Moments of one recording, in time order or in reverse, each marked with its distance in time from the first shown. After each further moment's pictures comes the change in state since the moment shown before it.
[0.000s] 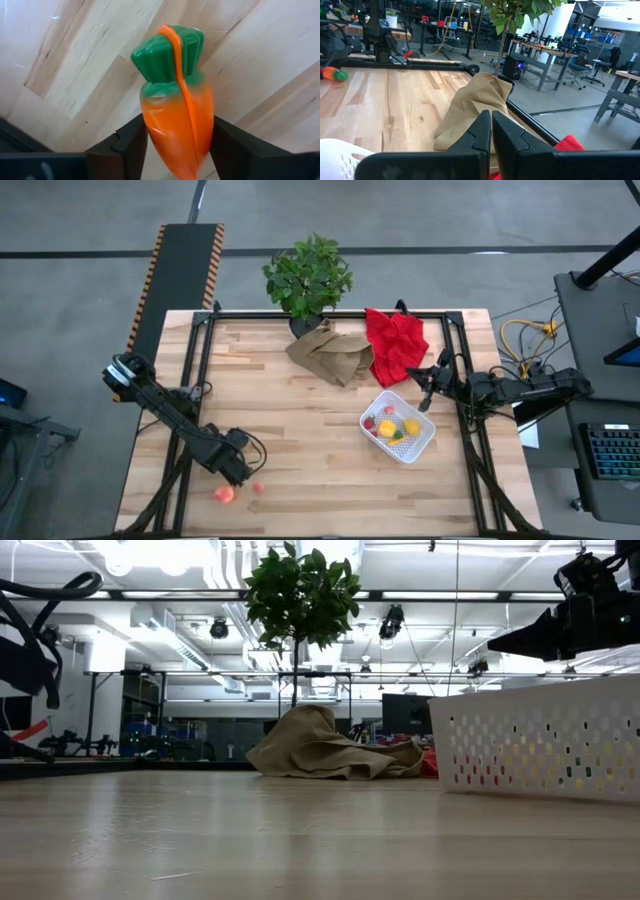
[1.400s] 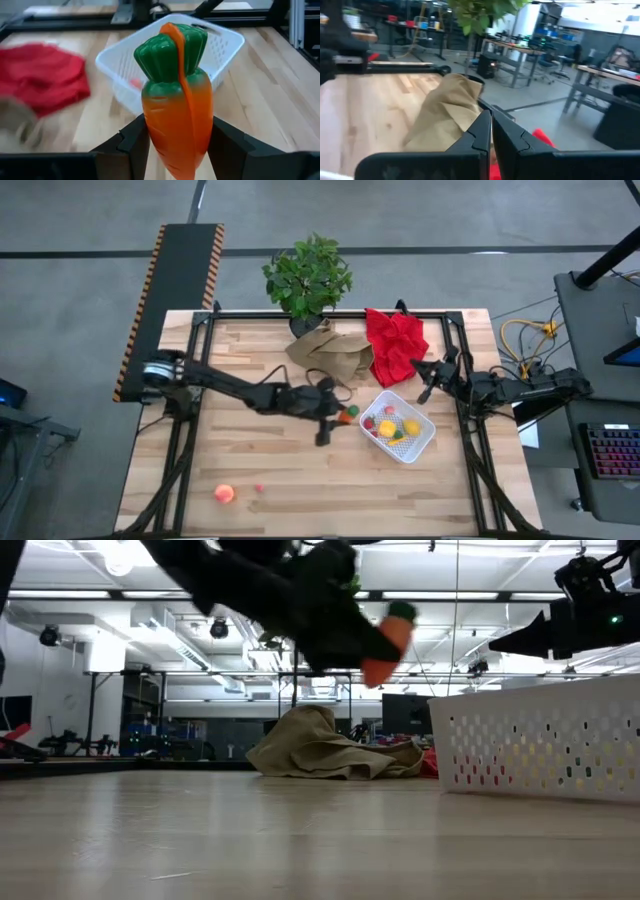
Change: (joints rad) left arm 0.612 0.226 0.240 1.232 -0.119 1.387; right arm 0.000 0.000 0.000 0.034 0.157 -0.014
